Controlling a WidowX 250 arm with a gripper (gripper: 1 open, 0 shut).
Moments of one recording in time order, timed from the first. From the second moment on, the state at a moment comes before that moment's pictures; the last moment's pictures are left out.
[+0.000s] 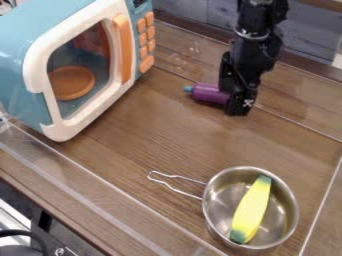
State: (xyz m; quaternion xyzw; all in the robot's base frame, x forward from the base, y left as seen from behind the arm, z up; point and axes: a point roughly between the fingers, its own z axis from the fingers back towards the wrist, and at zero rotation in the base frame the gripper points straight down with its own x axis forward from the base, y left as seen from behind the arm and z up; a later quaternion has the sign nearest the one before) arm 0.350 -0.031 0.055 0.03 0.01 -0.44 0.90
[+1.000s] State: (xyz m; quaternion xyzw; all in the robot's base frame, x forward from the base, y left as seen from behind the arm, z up) arm 0.332 -0.025 0.027 0.06 -0.06 -0.46 0.89
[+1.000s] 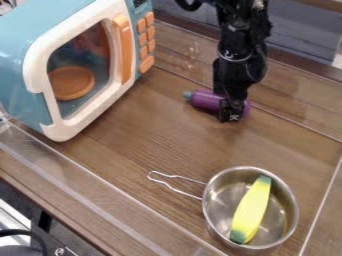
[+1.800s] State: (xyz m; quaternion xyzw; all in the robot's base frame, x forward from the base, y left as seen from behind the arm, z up) arm 0.331 -0.018 0.023 0.04 -0.07 -0.37 0.93
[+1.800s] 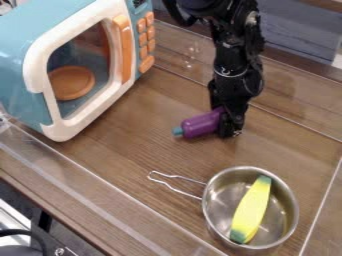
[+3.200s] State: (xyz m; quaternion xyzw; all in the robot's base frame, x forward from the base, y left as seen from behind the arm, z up) arm 0.237 -0.121 0.041 0.00 -0.11 -0.40 0.91
